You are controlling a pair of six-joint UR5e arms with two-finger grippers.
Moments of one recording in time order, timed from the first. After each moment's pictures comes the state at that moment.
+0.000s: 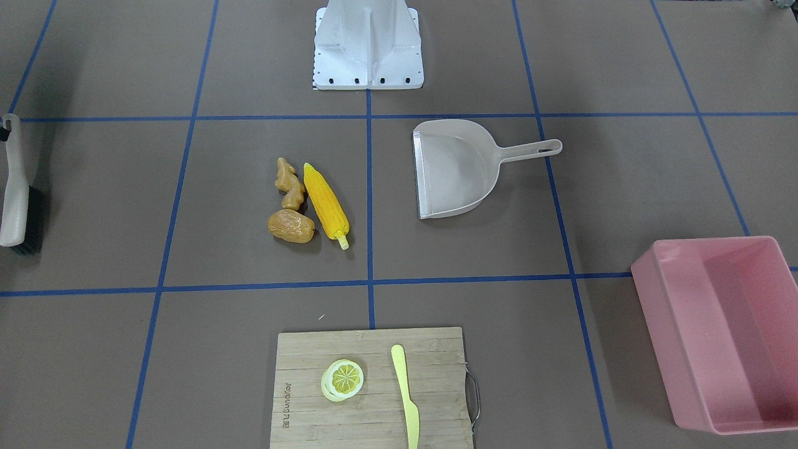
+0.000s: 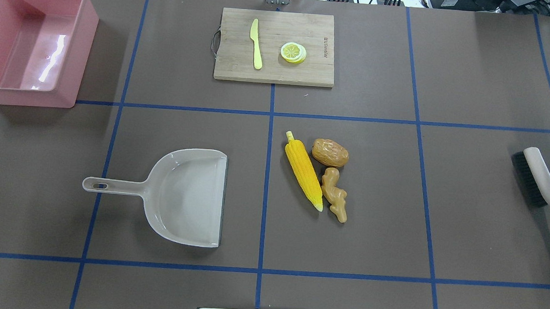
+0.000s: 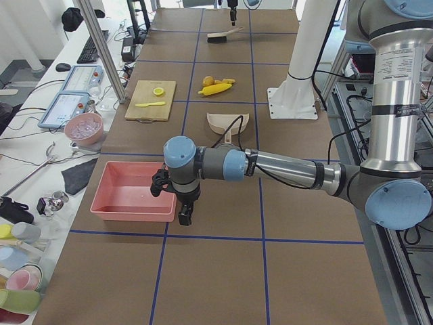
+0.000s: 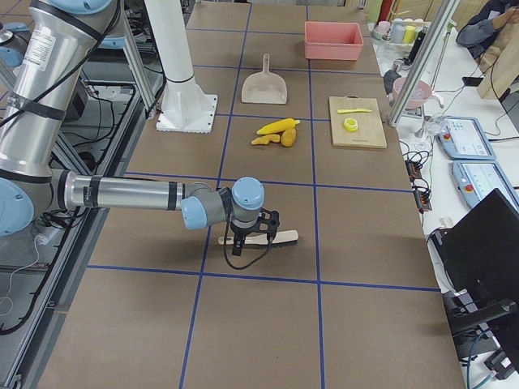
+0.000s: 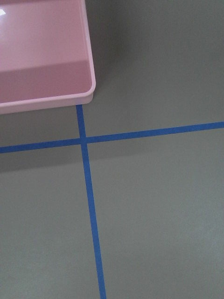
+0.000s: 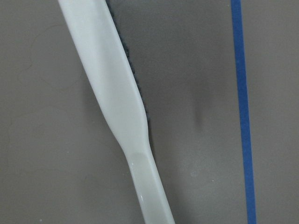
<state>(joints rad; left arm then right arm) -1.52 -1.54 -1.80 -1.42 -2.32 0.08 1.18 -1.94 1.85 -1.23 2.38 0.60</state>
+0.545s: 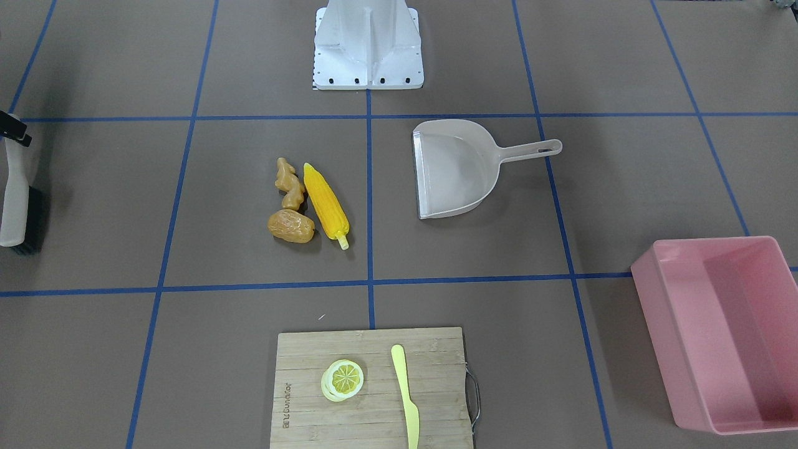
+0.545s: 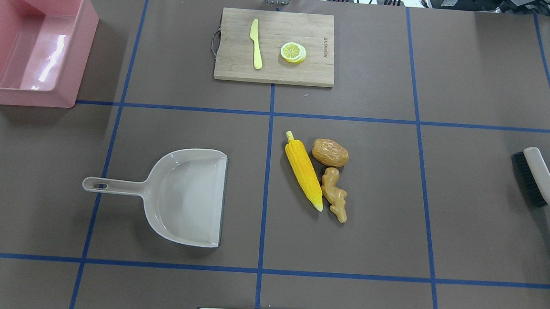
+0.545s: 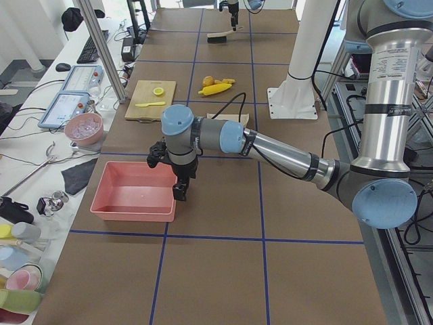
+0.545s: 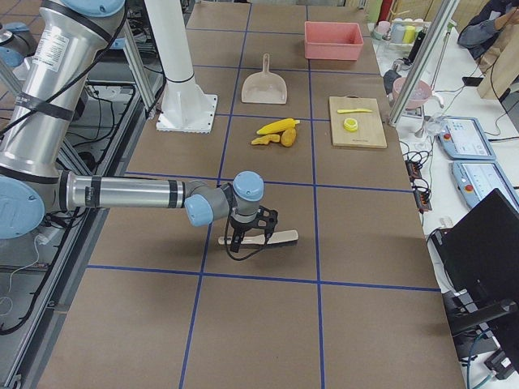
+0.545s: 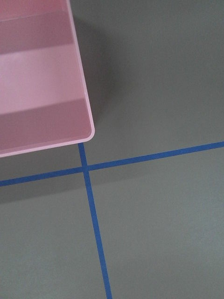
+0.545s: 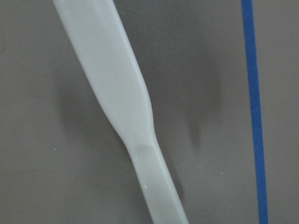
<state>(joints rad) -1.49 -1.62 -1.91 -1.31 -2.31 0.15 1.08 -1.95 1.85 -1.21 2.32 0.69</state>
